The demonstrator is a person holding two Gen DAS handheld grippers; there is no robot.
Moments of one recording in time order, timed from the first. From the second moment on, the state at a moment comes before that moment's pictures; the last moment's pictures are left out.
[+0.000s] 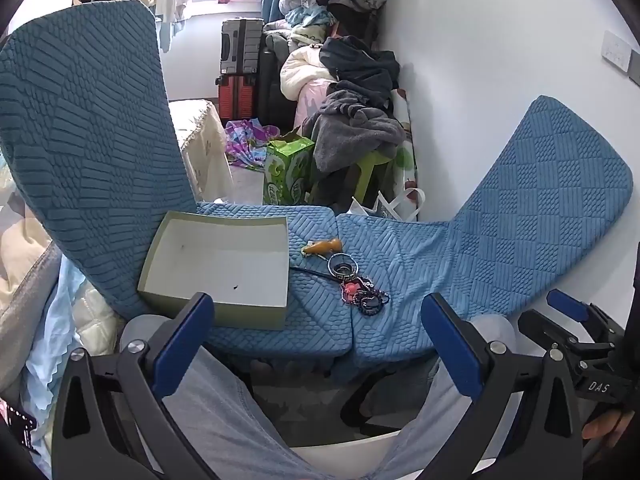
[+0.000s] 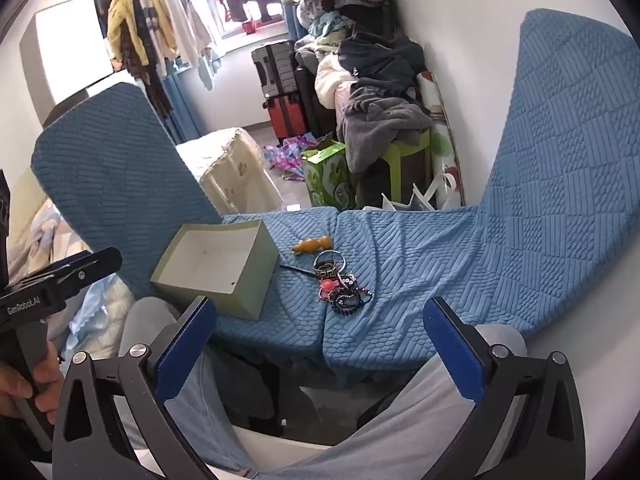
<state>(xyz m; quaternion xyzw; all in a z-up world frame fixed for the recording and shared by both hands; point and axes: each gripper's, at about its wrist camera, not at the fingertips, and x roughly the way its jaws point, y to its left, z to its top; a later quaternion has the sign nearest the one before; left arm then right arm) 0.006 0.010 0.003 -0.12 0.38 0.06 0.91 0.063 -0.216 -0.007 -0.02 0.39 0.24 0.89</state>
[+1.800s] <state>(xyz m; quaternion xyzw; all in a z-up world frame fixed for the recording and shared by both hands) 0.026 -0.005 -0.032 -0.11 0.39 0.07 0.91 0.063 -0.218 -0.039 -0.01 0.37 0.22 0.90</state>
